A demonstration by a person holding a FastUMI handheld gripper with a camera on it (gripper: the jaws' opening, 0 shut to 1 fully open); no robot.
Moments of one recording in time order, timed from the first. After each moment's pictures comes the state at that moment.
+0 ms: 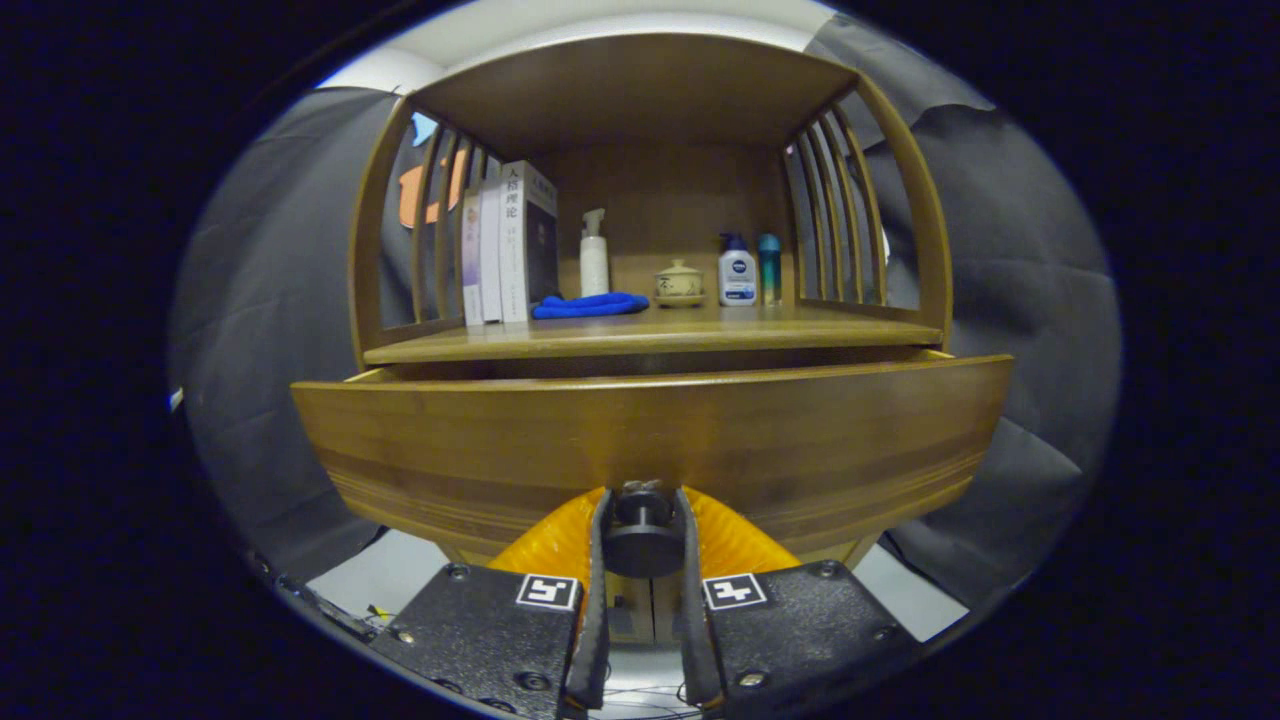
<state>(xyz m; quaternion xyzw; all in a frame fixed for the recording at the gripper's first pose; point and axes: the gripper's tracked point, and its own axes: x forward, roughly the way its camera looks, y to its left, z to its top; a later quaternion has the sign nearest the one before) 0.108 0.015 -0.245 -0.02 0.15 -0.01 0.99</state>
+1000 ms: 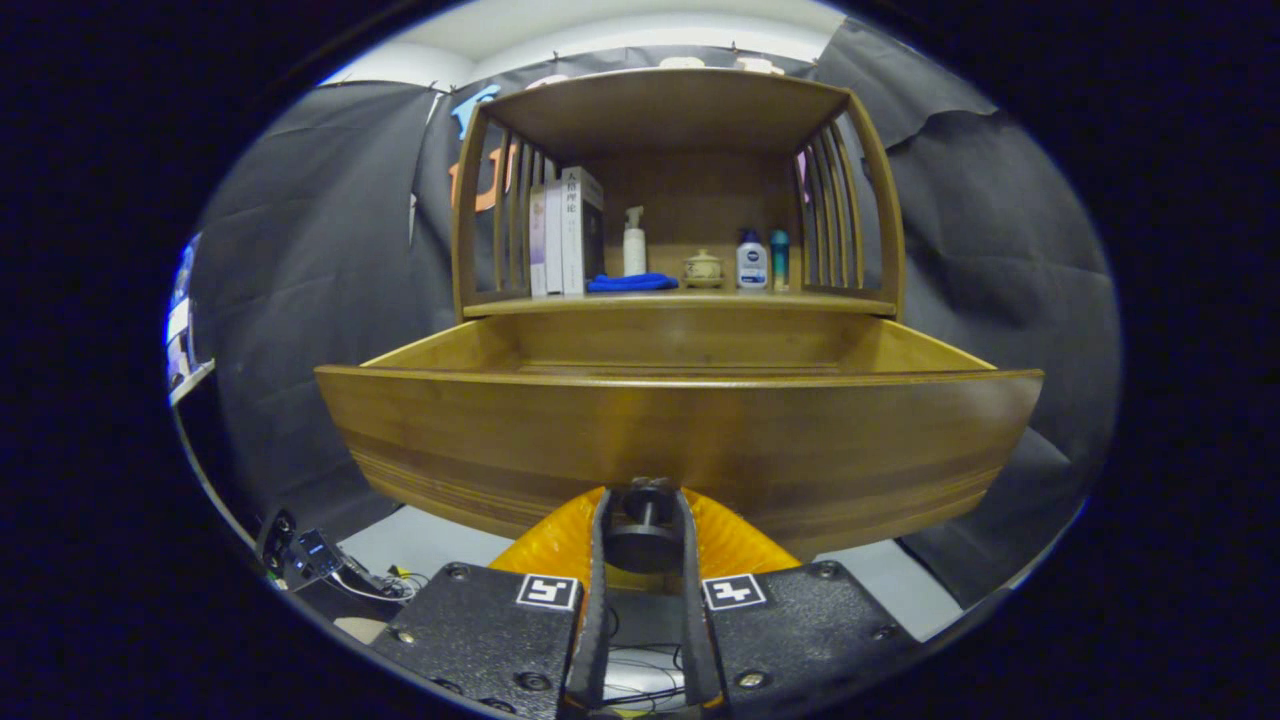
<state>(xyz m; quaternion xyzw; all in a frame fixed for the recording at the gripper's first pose) -0.012 0.022 -0.250 -0.02 0.19 0.04 0.98</state>
